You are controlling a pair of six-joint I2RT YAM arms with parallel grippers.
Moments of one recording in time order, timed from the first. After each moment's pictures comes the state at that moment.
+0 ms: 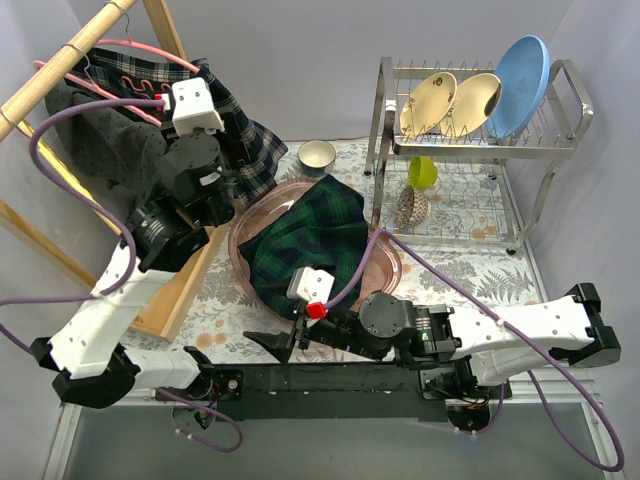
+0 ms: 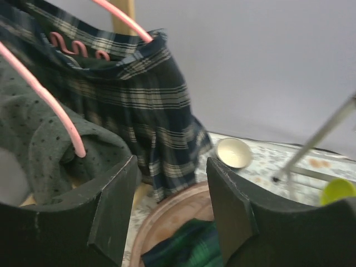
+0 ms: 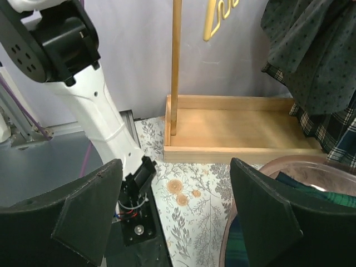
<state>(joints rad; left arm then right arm) -0.79 1.21 1.74 -0.52 -0.95 -0.15 1.66 1.23 1.16 0.16 0.35 -0.05</state>
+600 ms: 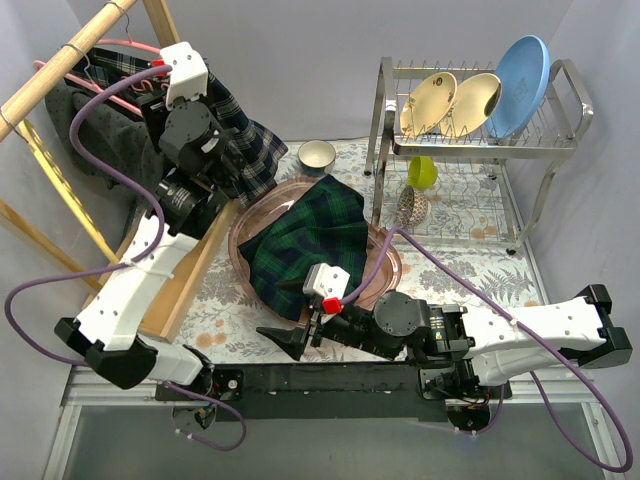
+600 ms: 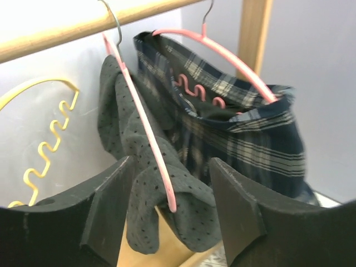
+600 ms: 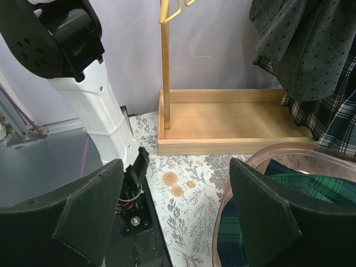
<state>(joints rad) -0.66 1.36 1.77 -0.07 -1.30 0.37 1.66 1.14 1.09 0.14 0.38 -0.03</state>
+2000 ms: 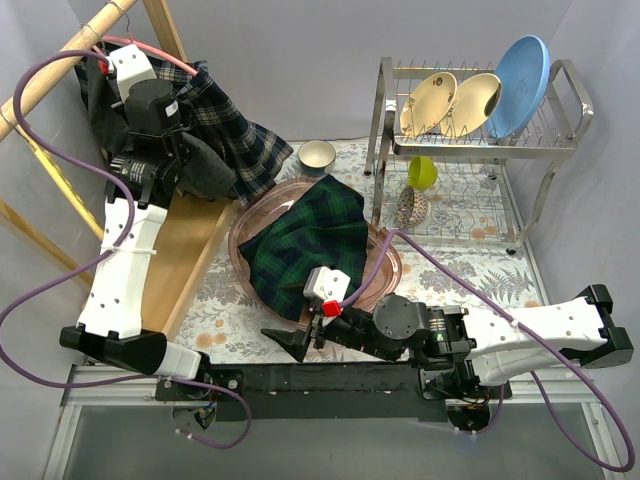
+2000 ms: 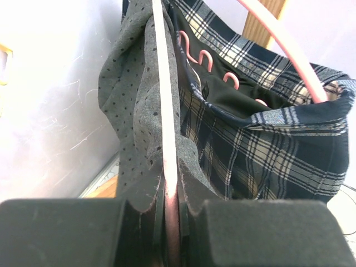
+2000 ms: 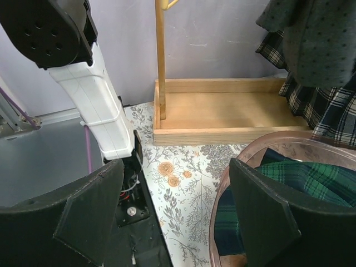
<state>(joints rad) -0.24 1.42 1.89 -0.63 -0.79 -0.17 1.67 1.13 1.06 0.11 0.40 -0.02</state>
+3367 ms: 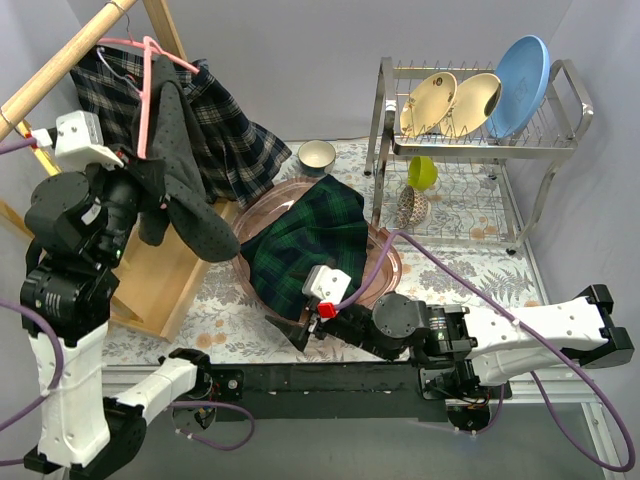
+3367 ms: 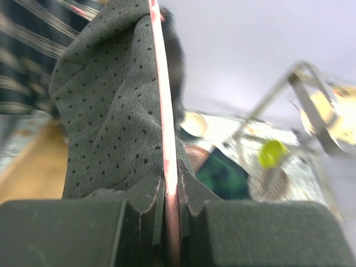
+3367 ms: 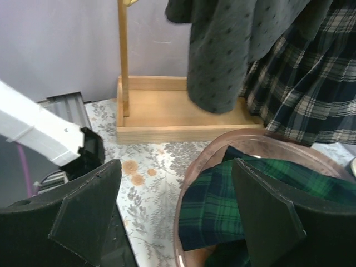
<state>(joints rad) -0.24 0.97 1.80 -0.85 -0.21 -0.33 1.67 1.13 1.08 0.09 0.50 -0.13</state>
